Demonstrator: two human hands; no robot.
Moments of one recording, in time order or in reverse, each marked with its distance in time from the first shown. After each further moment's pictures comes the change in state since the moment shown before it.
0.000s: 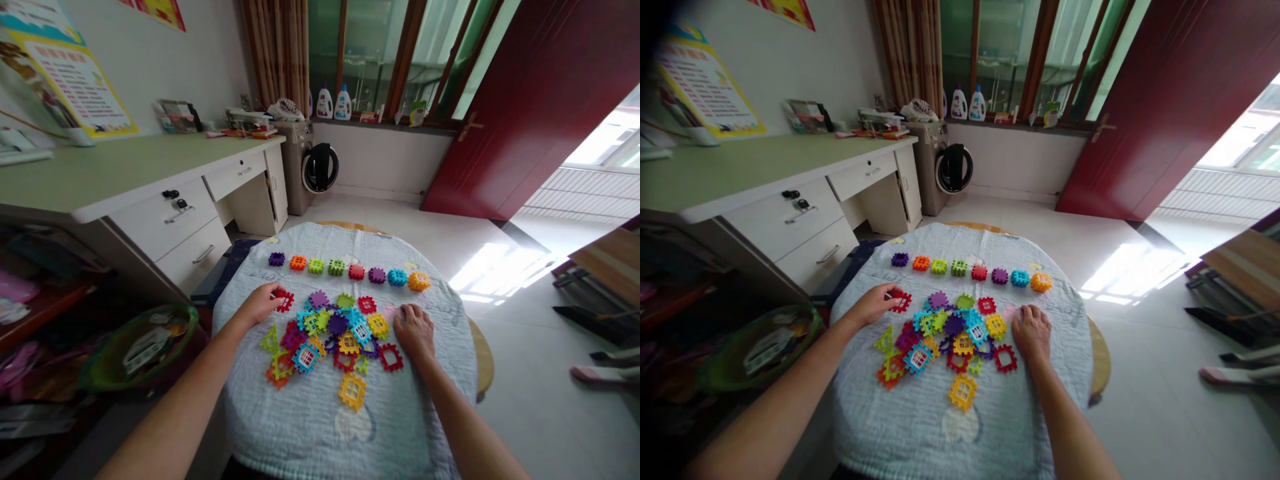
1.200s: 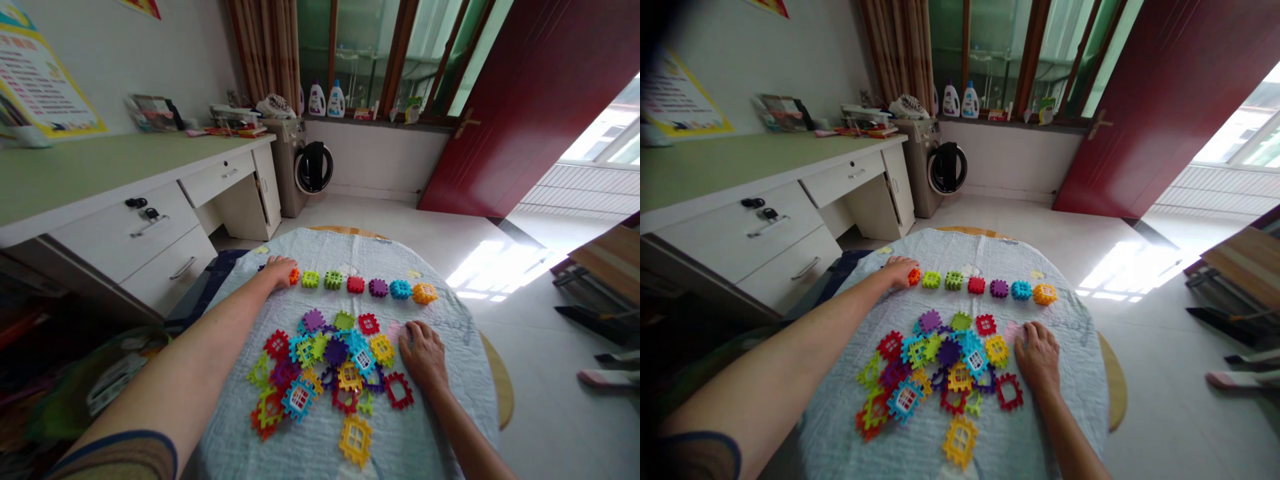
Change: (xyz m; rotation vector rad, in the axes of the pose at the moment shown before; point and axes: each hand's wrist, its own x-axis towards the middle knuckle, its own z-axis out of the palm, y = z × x) left_hand 0.177 0.000 0.004 0.834 -0.197 0.084; right_hand 0.000 0.007 0.009 0.015 0.022 -0.030
